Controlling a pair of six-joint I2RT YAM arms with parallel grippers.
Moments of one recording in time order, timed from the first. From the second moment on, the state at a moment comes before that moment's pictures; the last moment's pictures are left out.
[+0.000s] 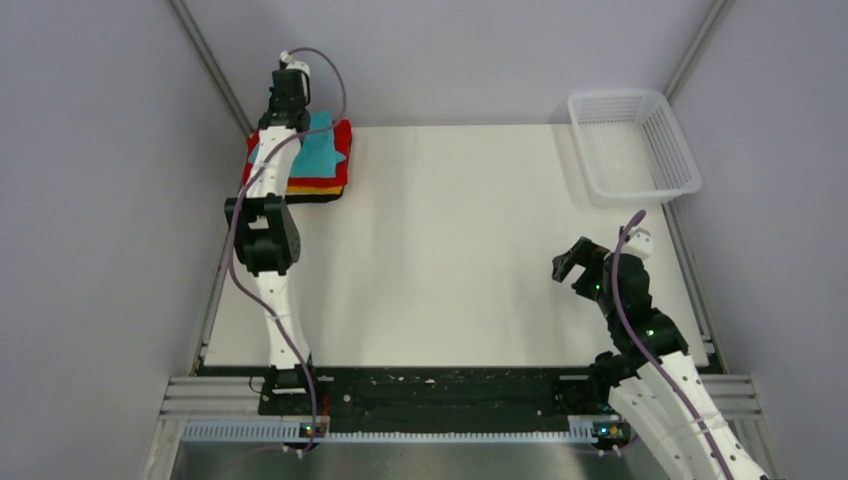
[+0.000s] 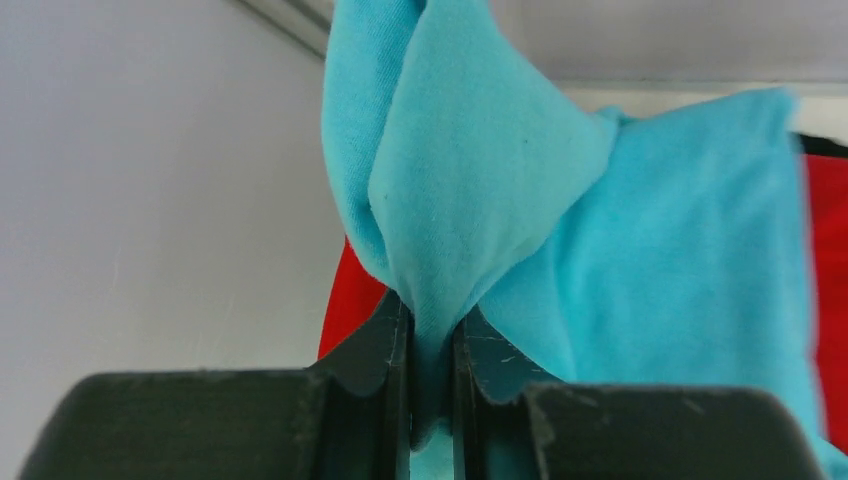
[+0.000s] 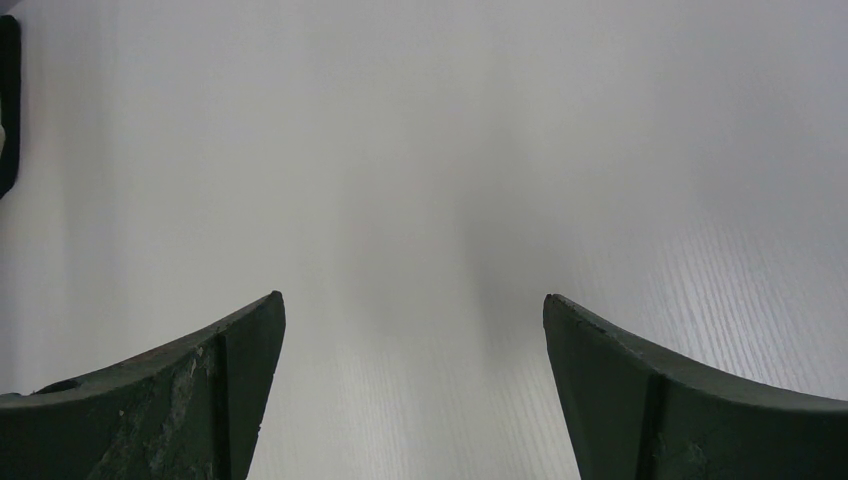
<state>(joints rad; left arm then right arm) 0.05 2.30 2.20 -0.41 -0.44 0.27 0.29 0.49 0.48 -0.50 0.24 0.60</state>
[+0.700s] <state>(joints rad) -0.14 2.05 2.17 -0.43 -0.44 0.30 0.29 0.46 0.48 -0.49 0.23 0.59</state>
